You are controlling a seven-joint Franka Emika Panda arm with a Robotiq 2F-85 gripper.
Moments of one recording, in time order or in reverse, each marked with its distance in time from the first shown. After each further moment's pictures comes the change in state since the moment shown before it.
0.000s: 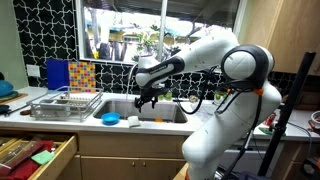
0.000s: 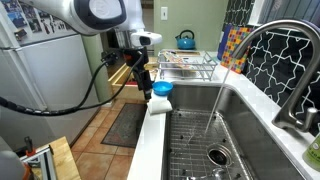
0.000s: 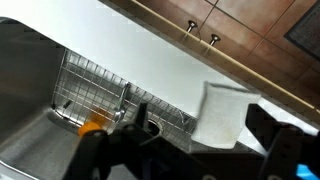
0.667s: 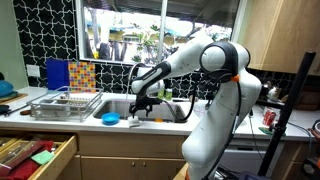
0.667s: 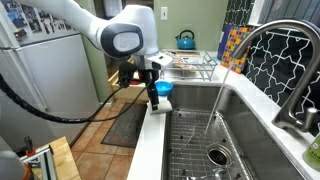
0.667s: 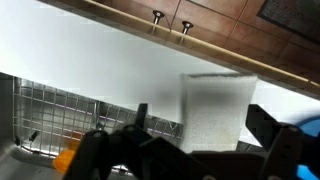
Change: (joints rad) arm -0.002 0.202 -0.024 0.004 0.143 0.226 0.065
